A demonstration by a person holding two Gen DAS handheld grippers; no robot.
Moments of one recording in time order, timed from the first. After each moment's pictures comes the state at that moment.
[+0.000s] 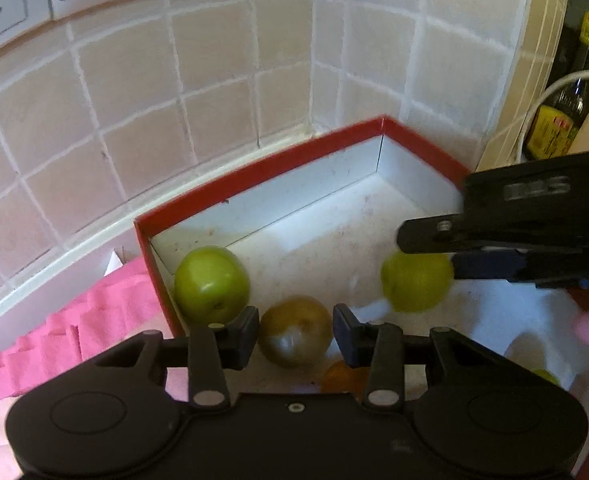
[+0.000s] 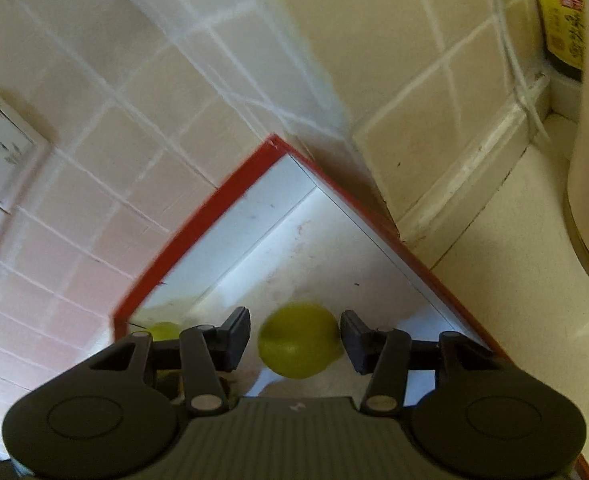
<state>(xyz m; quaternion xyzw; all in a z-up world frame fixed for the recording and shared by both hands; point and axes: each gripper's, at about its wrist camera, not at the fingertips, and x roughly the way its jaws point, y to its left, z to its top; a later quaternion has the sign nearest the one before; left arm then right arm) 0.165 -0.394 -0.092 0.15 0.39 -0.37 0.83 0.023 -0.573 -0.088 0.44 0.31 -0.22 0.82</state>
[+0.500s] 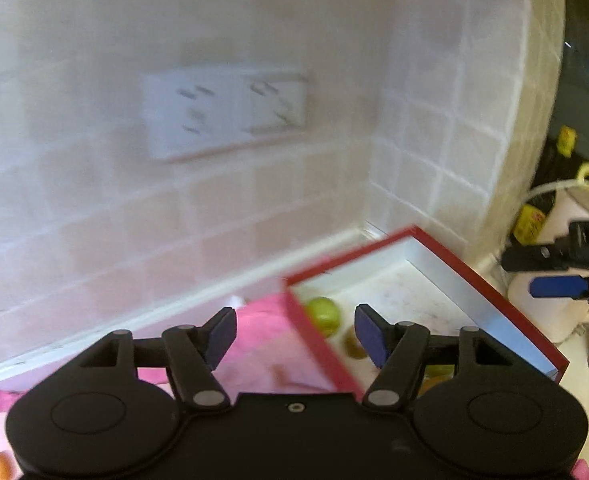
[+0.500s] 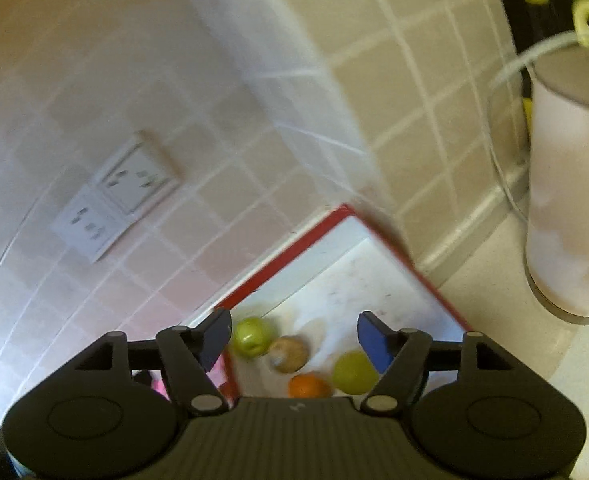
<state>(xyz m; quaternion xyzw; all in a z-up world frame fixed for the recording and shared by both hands) 0.128 -0.246 0.023 0.09 0.30 -0.34 0.89 -0.039 -0.491 0.032 0.36 0.26 -0.22 0.87</state>
